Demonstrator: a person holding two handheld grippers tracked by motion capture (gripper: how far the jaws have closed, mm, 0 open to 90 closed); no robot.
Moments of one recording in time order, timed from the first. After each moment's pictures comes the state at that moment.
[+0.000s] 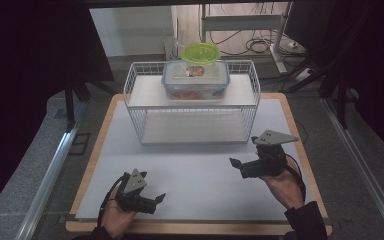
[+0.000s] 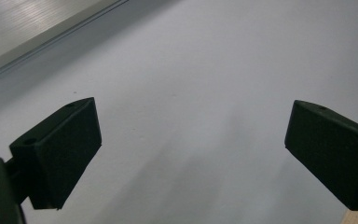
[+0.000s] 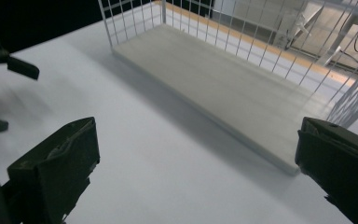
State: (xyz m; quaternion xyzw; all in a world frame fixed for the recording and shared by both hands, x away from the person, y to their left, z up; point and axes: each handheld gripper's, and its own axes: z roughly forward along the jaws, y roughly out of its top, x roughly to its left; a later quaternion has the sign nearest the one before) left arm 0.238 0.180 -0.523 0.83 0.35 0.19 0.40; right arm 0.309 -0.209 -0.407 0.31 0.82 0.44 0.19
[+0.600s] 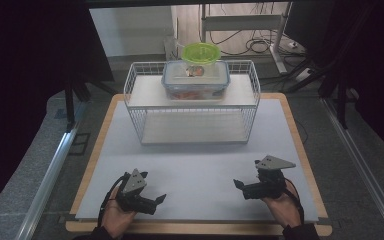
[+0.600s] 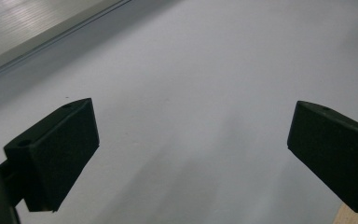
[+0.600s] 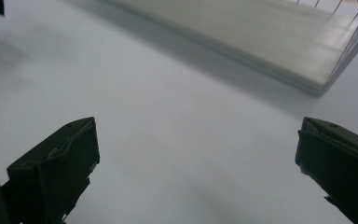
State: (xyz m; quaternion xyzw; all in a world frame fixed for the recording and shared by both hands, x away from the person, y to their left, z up) left arm 0.238 0.180 -0.524 0.82 0.34 0.18 0.41; right arm 0.287 -0.227 -0.482 0.35 0.82 0.41 0.17
